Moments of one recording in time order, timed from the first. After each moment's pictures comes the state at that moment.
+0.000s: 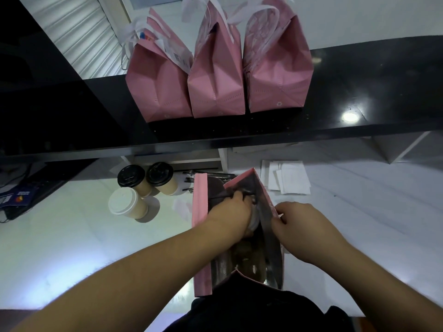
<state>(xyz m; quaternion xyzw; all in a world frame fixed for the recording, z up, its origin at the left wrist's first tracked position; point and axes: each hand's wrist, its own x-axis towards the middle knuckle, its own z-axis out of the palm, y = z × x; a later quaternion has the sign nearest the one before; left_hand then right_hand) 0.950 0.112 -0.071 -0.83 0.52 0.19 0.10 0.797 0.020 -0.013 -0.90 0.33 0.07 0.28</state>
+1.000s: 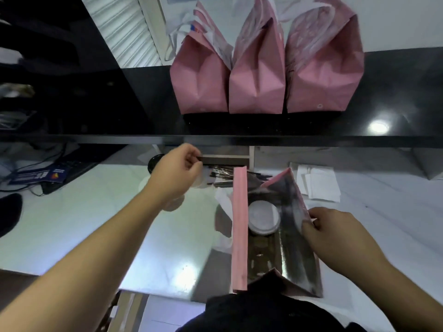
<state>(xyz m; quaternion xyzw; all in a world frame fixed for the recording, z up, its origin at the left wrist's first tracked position) 1.077 0.234 -0.003 -0.90 0.30 0.06 -0.32 0.801 0.036 -0.016 -0.91 0.34 0.04 0.24</state>
